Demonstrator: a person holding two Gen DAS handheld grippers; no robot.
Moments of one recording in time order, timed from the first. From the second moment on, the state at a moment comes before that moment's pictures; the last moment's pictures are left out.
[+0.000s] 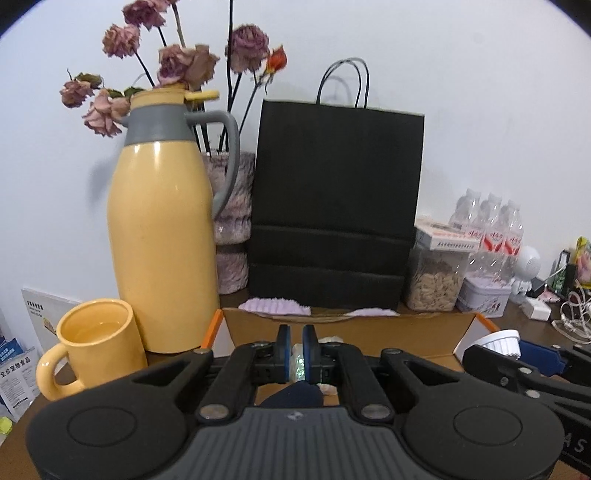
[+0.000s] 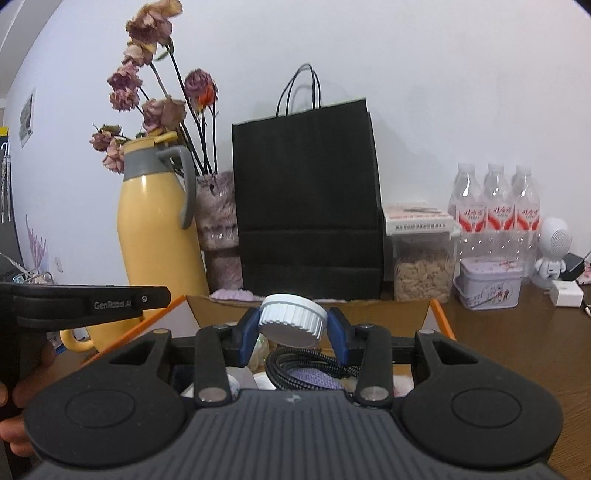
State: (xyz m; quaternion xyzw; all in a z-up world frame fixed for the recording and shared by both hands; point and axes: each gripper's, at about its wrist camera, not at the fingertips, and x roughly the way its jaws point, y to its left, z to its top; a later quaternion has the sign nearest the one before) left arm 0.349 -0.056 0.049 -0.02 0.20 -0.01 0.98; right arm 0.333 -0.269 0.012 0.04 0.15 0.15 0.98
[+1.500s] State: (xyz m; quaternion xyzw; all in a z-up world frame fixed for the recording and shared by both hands) left arm 0.284 -0.045 0.047 -0.01 0.18 0.02 0.98; right arm 0.278 -0.270 0.023 0.00 0.15 0.14 0.98
